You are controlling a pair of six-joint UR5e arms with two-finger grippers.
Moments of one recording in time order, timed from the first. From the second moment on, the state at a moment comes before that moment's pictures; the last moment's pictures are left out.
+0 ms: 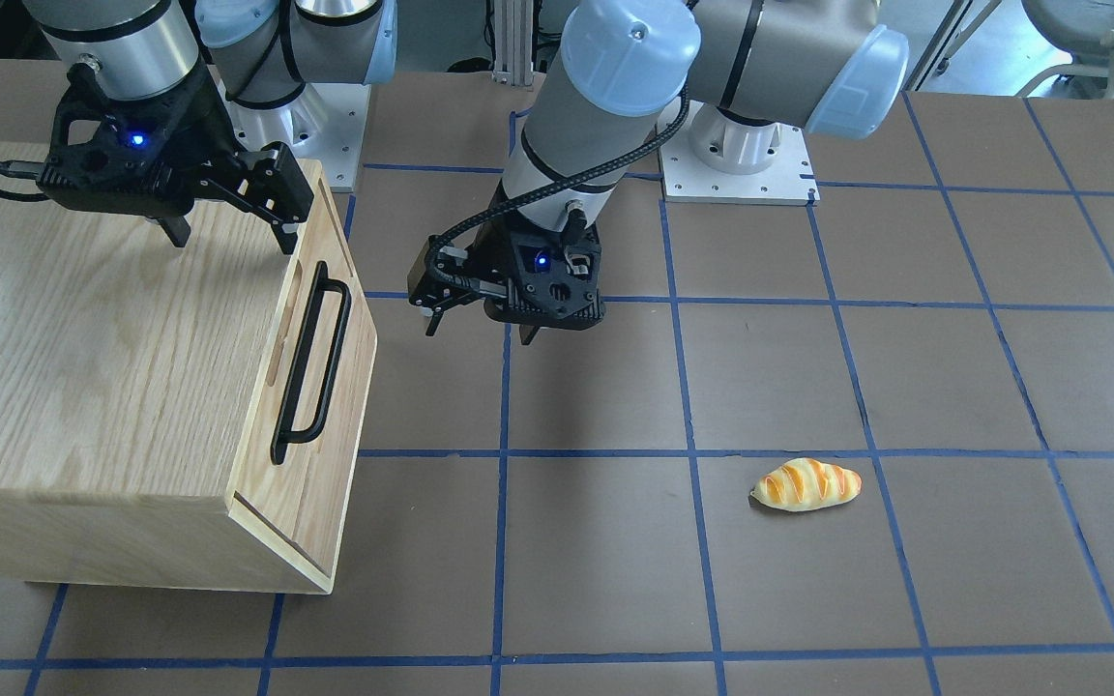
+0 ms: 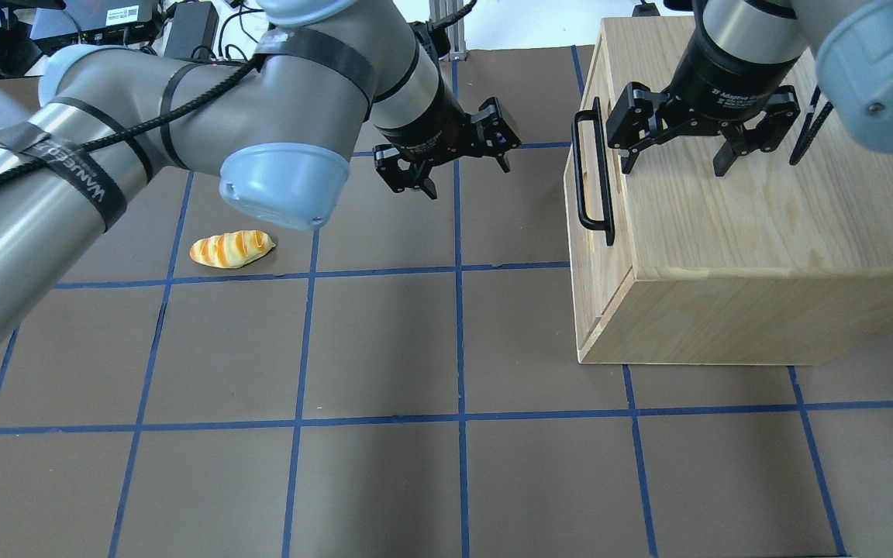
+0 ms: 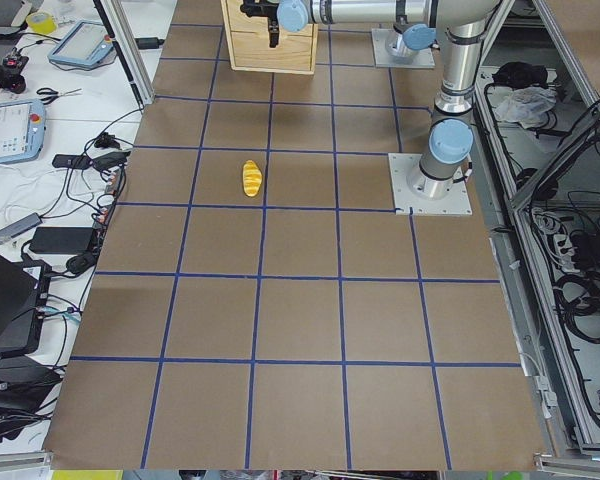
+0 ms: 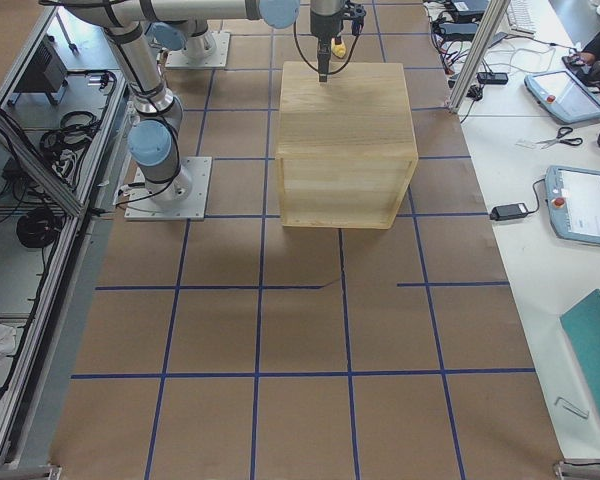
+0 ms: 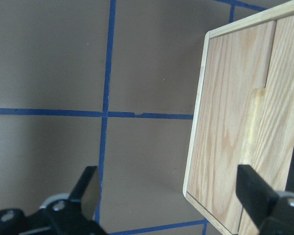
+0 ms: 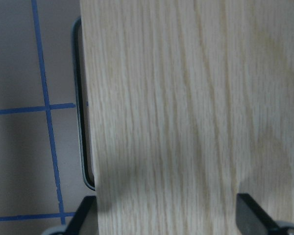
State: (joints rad) left arm -1.90 -1.82 -1.56 -1.10 1.28 -0.51; right arm 1.59 -1.58 1.57 -1.60 -1.55 0.10
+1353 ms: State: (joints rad) left arm -2.01 -1.95 -1.50 -0.95 1.24 -0.79; right arm 1.59 -1.58 1.57 -1.60 -1.55 0.10
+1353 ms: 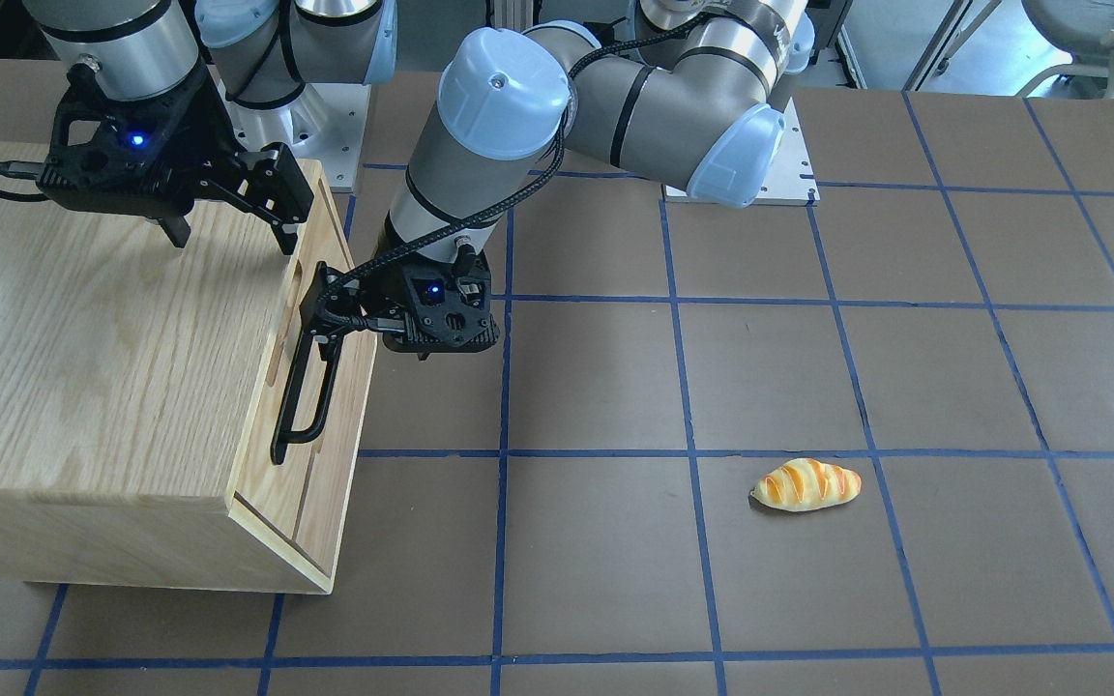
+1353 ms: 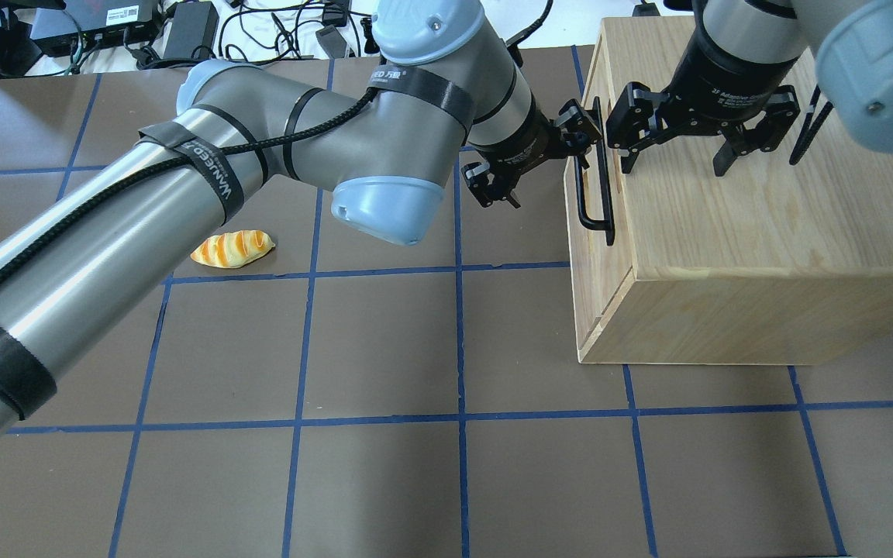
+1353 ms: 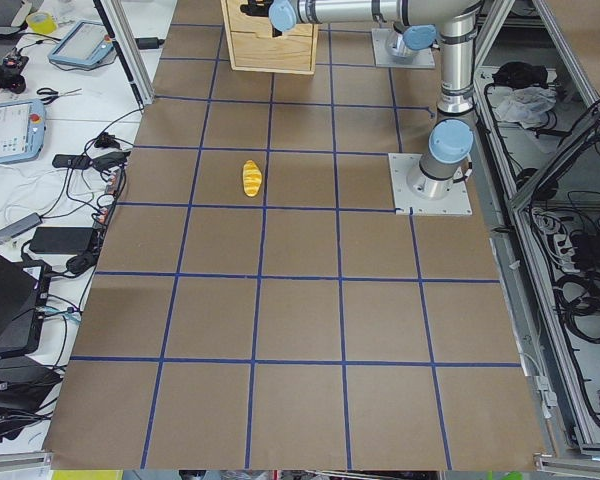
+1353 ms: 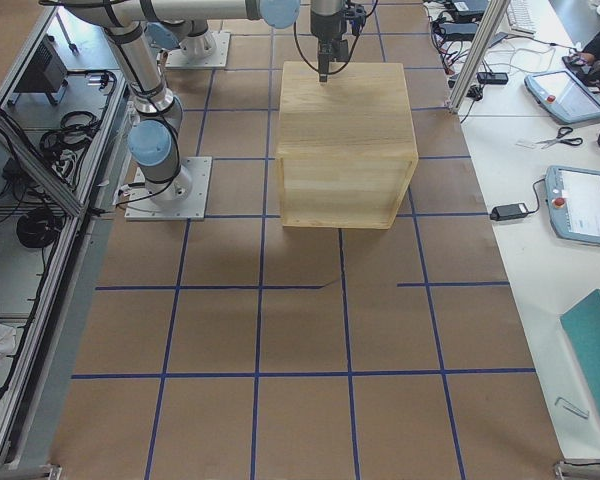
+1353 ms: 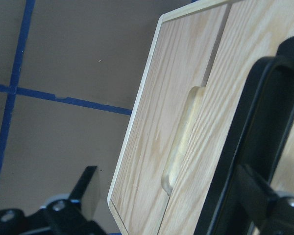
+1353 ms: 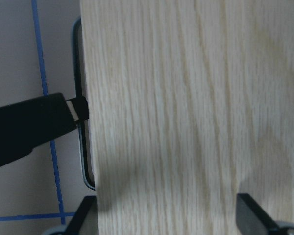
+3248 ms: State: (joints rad) left arm -2.02 -1.98 -1.50 -0.95 1.25 -0.81; right arm 1.59 -1.58 1.57 -1.60 -1.55 0.10
